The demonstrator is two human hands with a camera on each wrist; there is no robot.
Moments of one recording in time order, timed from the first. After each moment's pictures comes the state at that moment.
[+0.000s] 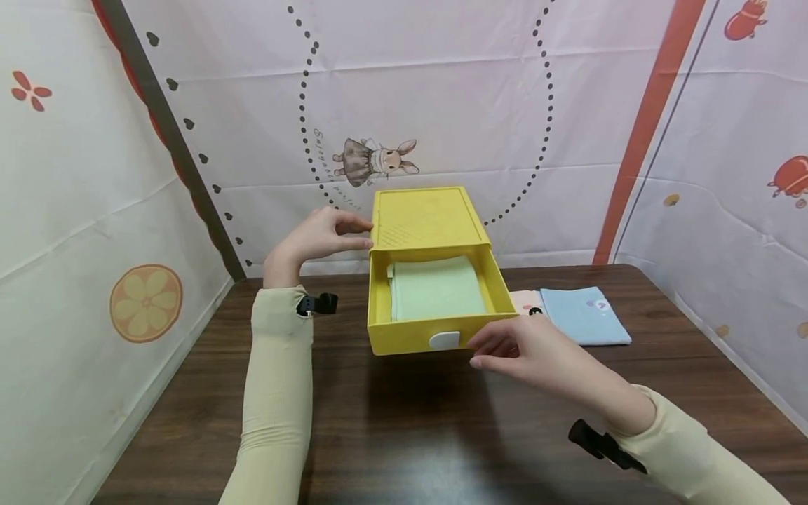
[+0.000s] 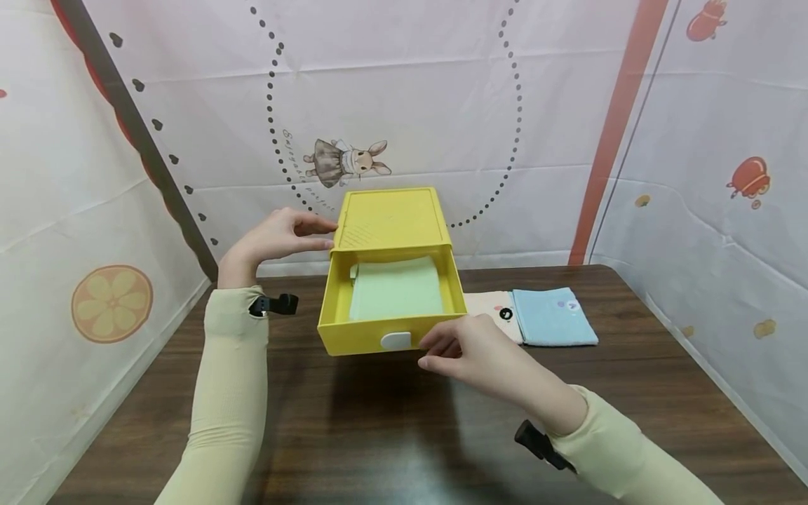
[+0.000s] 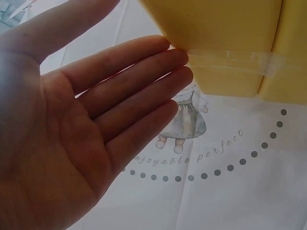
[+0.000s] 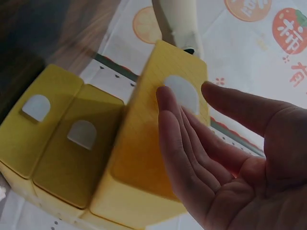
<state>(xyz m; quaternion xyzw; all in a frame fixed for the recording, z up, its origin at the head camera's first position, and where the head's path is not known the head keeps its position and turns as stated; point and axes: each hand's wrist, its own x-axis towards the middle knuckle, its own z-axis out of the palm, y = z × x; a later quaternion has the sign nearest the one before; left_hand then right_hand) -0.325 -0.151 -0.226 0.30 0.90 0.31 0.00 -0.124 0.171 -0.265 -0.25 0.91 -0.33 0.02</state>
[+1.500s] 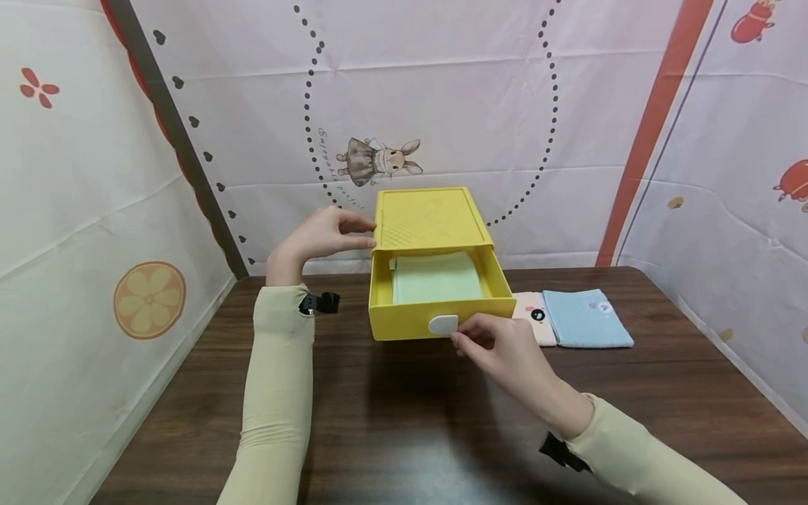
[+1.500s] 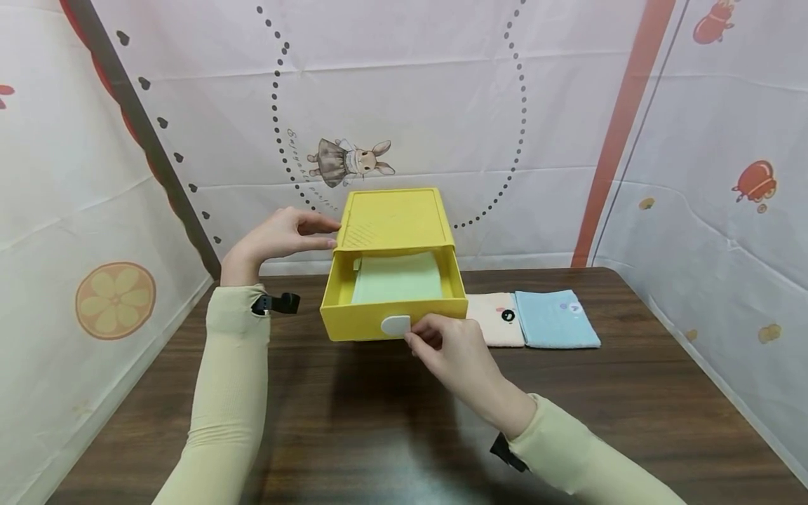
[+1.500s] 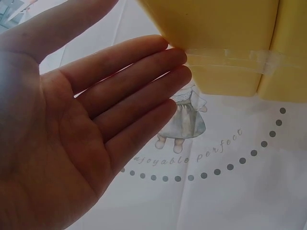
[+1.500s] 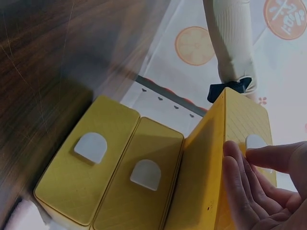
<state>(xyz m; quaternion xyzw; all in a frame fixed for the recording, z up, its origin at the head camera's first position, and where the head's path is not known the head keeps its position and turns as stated) -0.325 -0.152 -0.226 0.29 0.90 0.31 0.01 -0.143 0.138 -0.312 -0.20 0.88 -0.39 -0.18</state>
